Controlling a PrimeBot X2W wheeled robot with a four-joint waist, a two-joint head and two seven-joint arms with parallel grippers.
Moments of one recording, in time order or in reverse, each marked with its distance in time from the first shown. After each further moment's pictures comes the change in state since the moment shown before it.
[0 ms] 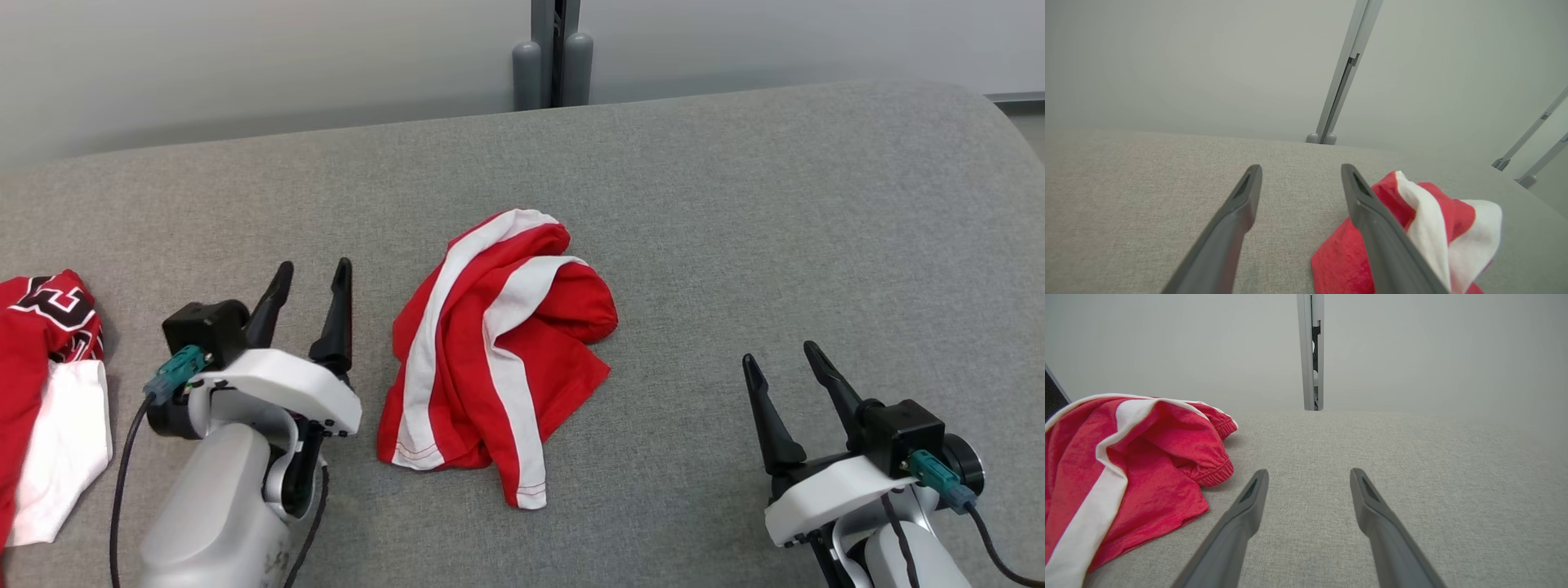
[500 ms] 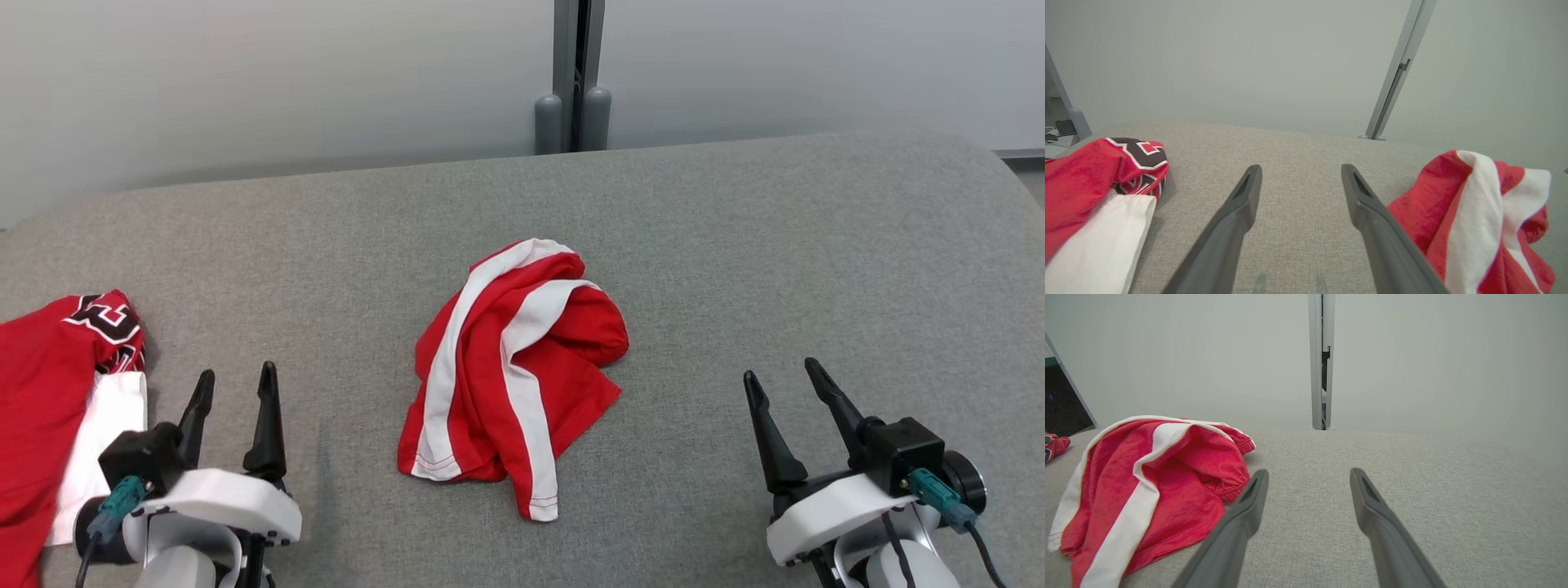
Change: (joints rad) left arm 0.294 -0.028 0.317 -0.178 0.260 -0.028 0.000; right arm 0.034 0.000 -0.005 -0.024 -0.011 0.000 0.000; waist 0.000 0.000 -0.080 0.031
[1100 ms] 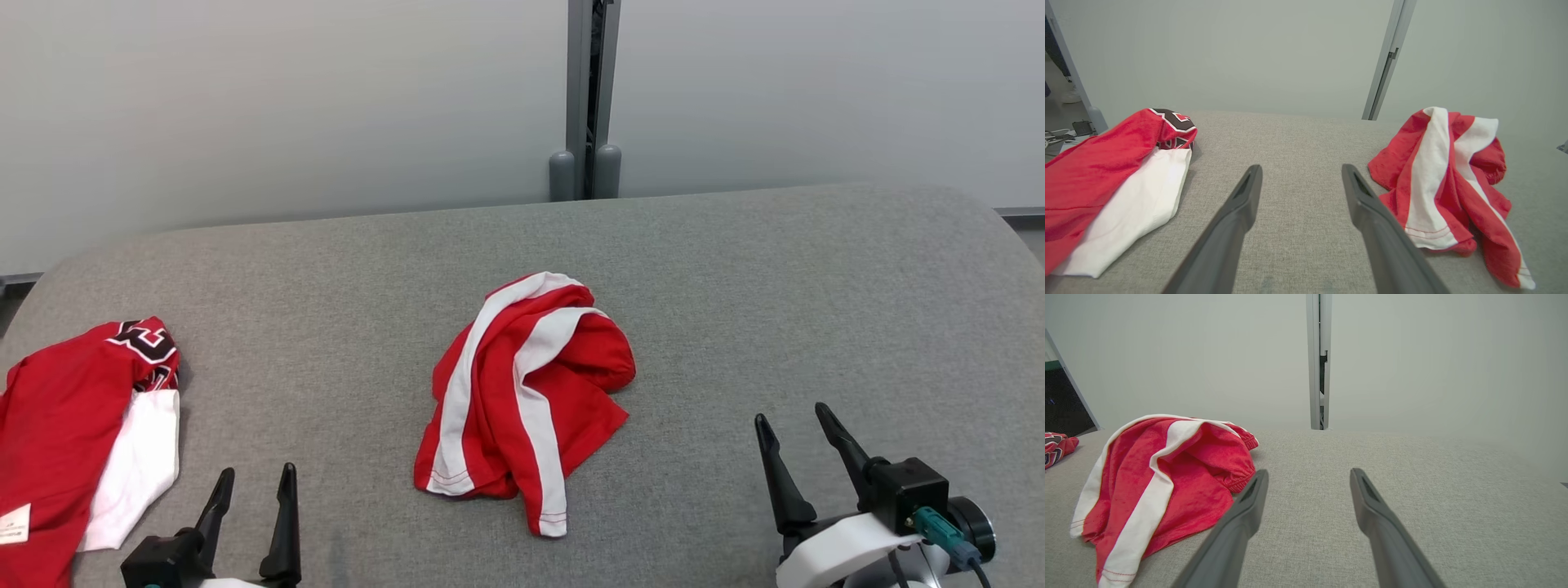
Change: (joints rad) left arm 0.266 -0.046 0.056 -0.165 0.110 -0.051 0.000; right arm 0.080 -0.001 -0.014 0.006 0.001 0.000 0.000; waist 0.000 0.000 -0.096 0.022
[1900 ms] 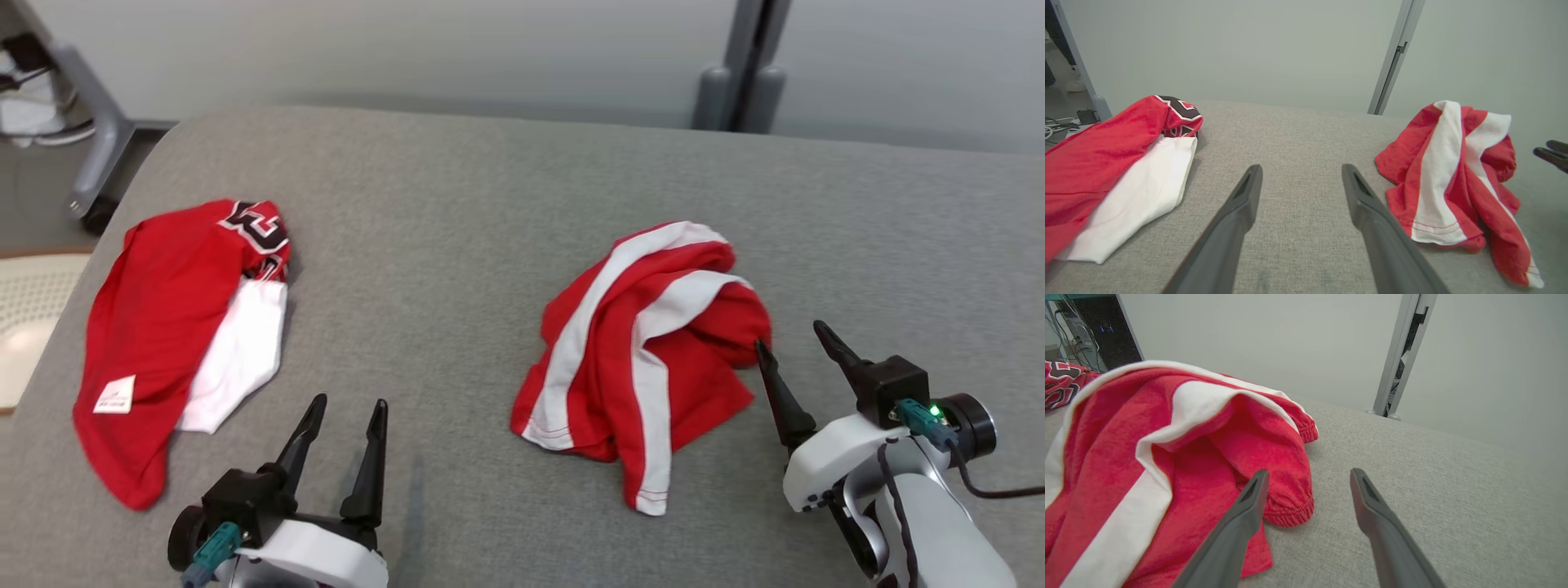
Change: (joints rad) left arm -0.096 0.000 -0.202 -0.055 -0.050 0.007 0.000; right arm -0.275 -0.072 0.074 0.255 -0.026 0.000 -0.003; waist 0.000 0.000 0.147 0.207
